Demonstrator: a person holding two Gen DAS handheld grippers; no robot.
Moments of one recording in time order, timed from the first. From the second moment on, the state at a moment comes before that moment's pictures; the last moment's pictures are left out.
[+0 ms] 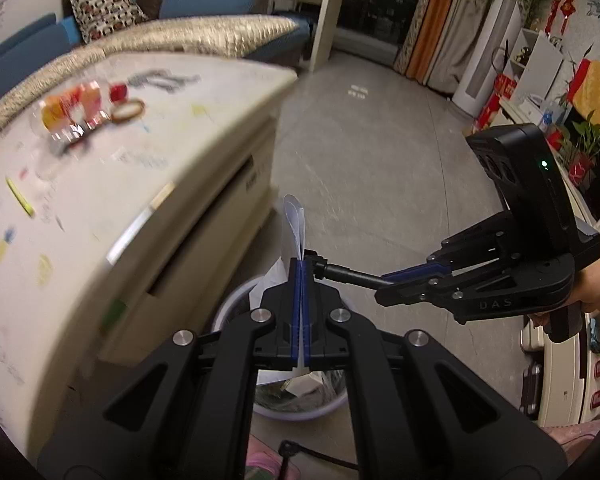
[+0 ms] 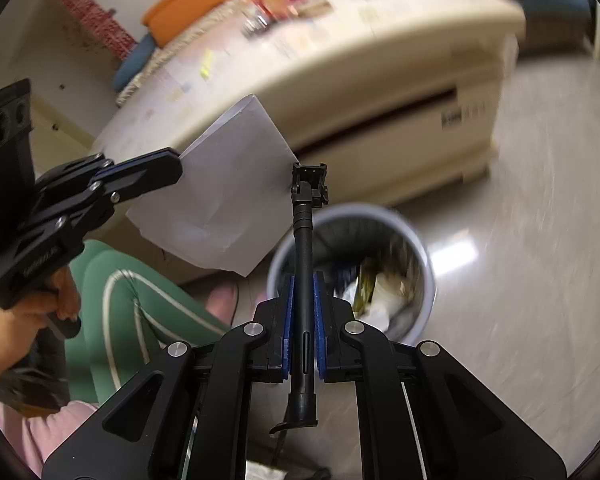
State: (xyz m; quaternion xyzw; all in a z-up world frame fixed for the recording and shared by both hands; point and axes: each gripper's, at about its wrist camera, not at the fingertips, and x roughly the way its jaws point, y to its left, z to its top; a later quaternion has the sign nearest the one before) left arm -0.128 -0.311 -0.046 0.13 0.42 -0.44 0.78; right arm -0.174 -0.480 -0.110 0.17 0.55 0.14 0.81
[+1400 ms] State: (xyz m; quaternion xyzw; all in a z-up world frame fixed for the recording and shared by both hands) left arm -0.019 -0.213 -0.022 0.08 0.42 -0.25 0.87; right arm -0.067 -0.464 -0.088 0.23 0.49 0.17 0.82
